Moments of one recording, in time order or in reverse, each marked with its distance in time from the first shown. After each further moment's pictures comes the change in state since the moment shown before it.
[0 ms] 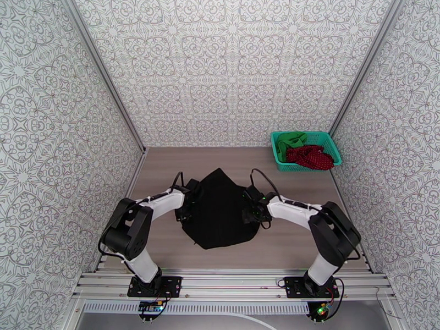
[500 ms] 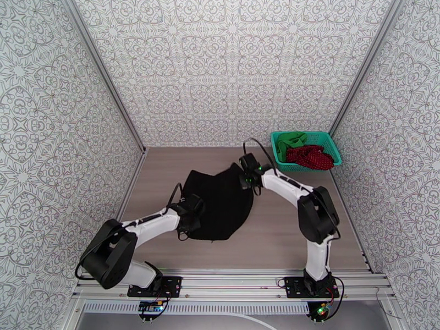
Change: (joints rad) left arm -0.201 -0.251 -0.257 0.135 0.020 -0.163; right arm -0.157 0.304 0.630 0.040 -0.019 -0.318
